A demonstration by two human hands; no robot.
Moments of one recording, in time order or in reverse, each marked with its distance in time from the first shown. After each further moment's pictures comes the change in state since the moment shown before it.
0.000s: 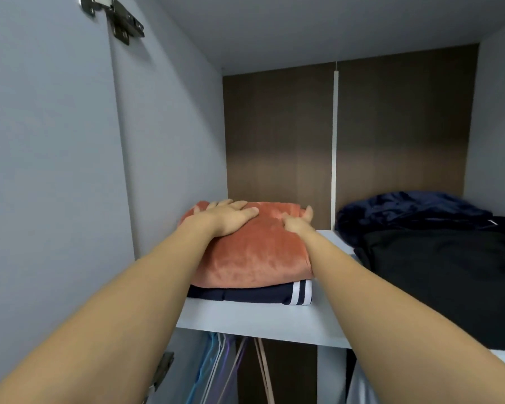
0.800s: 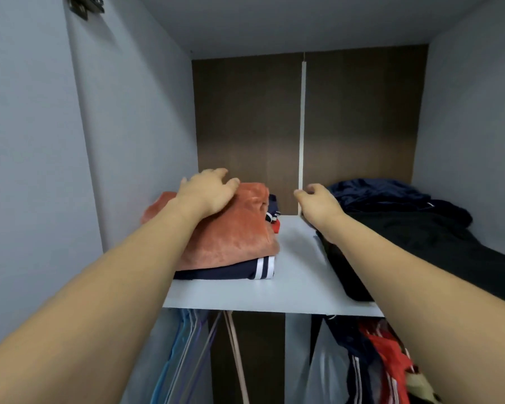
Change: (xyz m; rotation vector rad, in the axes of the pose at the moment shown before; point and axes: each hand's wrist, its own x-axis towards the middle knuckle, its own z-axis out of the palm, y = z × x) left_hand -0.021 0.041 -0.008 -0.023 0.302 0.105; right_hand -0.041 0.009 -0.100 -0.291 0.176 -0.289
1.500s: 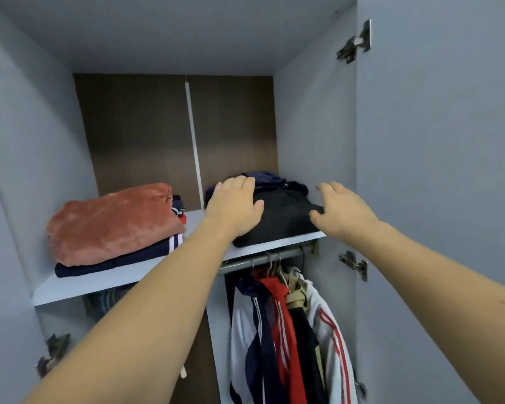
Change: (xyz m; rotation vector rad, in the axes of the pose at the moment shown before) left_hand -0.176 0.193 -0.003 -0.038 0.094 0.677; right_hand -0.239 0.028 -0.216 -0.946 0.203 -0.003
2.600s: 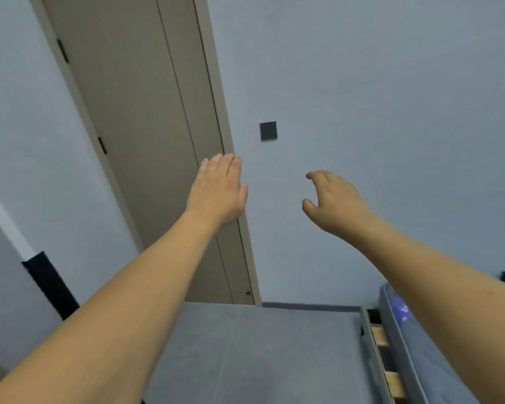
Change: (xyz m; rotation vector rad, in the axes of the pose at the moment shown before) left_hand -0.164 0.719 -0.108 -0.510 0.179 0.856; right_hand -0.577 0.425 -0.291 -0.382 0.205 0.848
